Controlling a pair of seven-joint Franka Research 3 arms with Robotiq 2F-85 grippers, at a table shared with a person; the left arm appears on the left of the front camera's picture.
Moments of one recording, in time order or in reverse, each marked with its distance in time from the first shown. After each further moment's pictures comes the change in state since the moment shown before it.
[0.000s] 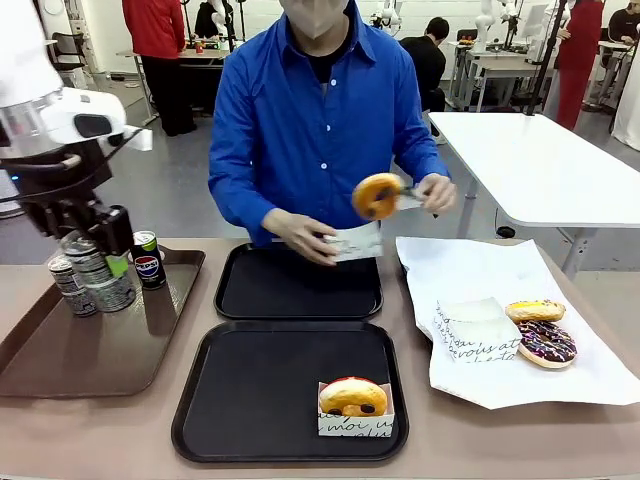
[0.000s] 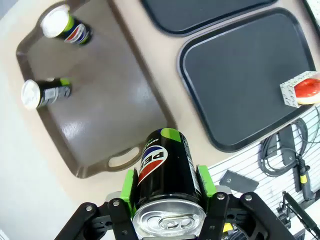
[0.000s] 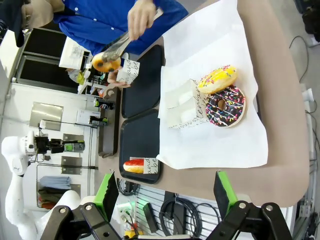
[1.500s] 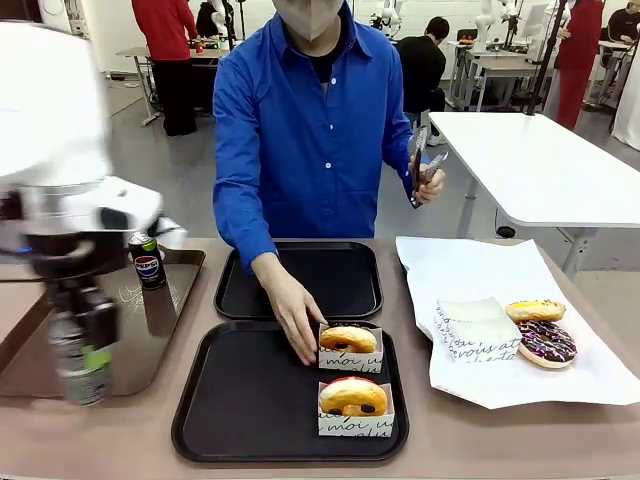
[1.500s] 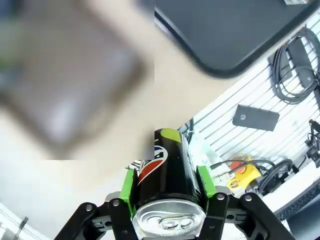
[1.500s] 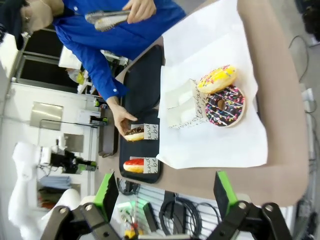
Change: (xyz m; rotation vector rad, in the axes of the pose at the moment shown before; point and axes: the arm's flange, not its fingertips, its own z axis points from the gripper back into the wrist) left arm -0.072 -0.016 -0.057 -0.022 0.230 -0.264; right arm 0.000 0.000 0.001 -0.001 0.001 0.000
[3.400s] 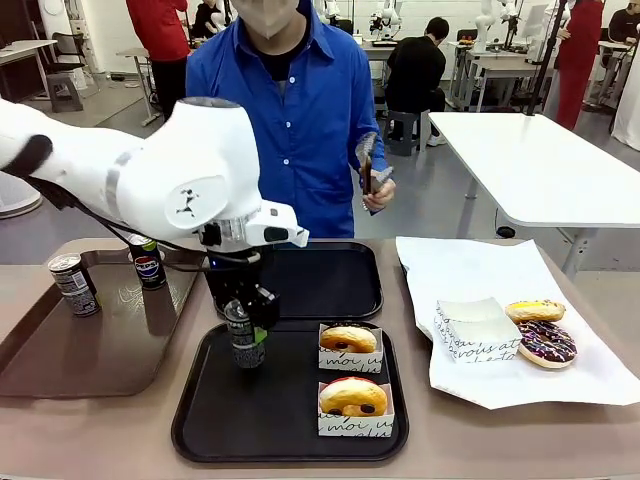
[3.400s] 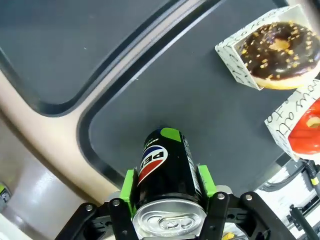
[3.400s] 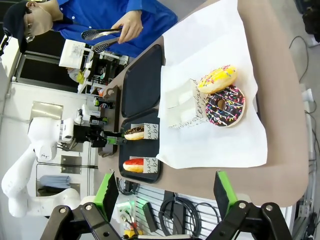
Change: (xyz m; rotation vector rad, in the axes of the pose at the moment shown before) left arm 0.210 -0.058 -0.072 -0.030 -0.115 -0.014; right arm 0.000 0.000 0.000 0.000 0.001 0.004
